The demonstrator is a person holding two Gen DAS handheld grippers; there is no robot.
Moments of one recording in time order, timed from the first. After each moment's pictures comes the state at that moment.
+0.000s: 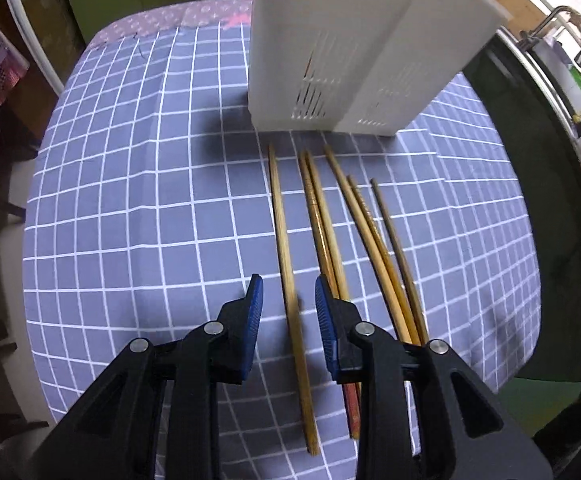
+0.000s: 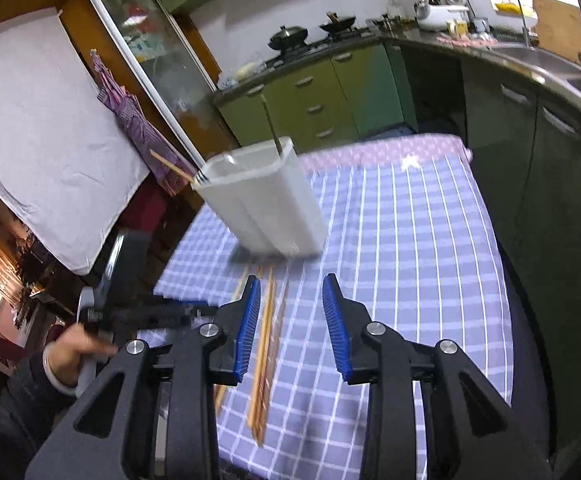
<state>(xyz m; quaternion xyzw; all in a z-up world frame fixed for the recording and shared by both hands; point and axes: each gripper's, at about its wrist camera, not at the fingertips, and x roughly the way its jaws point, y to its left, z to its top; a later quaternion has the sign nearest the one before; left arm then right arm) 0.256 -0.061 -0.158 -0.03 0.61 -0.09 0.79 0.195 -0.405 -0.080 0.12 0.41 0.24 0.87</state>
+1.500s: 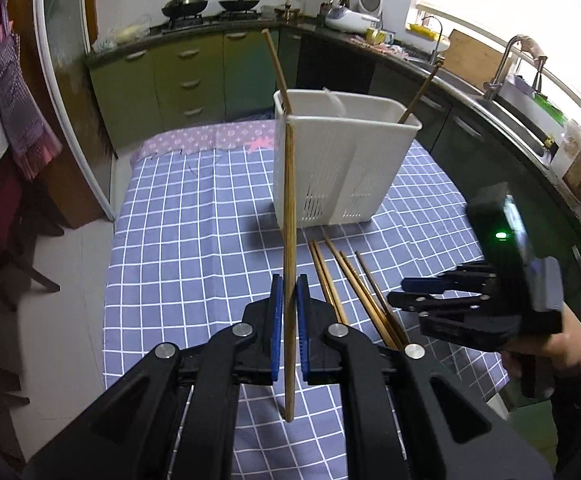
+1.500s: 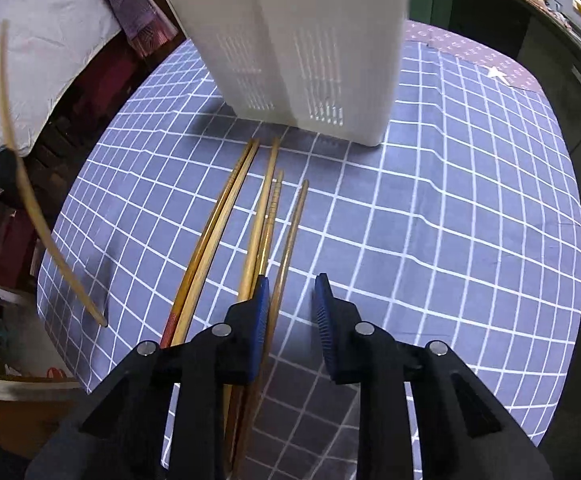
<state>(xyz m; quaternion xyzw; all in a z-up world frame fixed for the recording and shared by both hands) 0.188 -0.045 -0.058 0.01 0.43 -0.09 0.90 0.280 -0.256 -0.203 -0.06 0.57 0.23 0.79</state>
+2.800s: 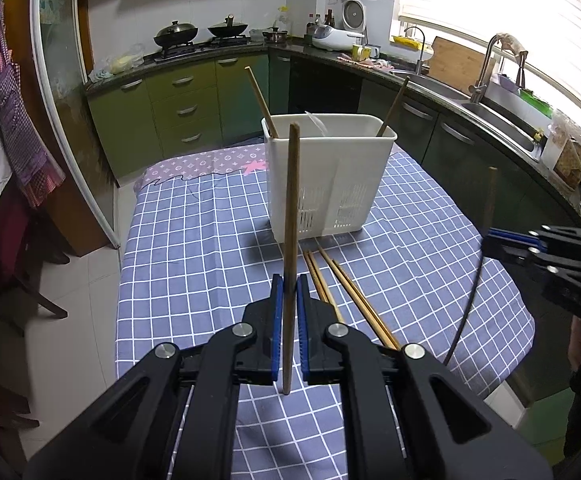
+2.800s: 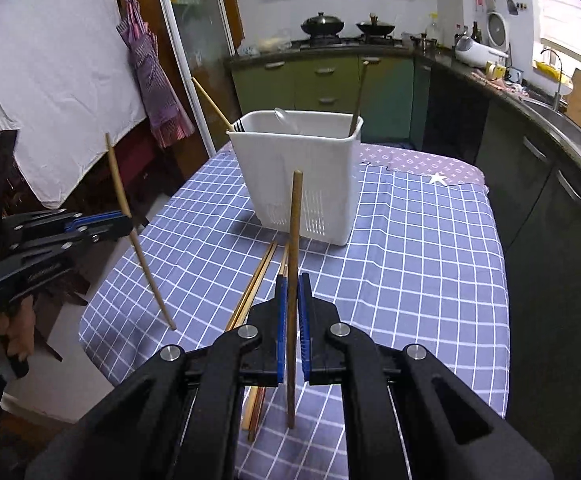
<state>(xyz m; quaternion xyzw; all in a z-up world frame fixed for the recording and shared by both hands) 0.160 -0.043 -0.046 0.03 0.39 -0.10 0.91 0.184 -0.309 -0.081 -0.01 0.38 0.23 0.89</state>
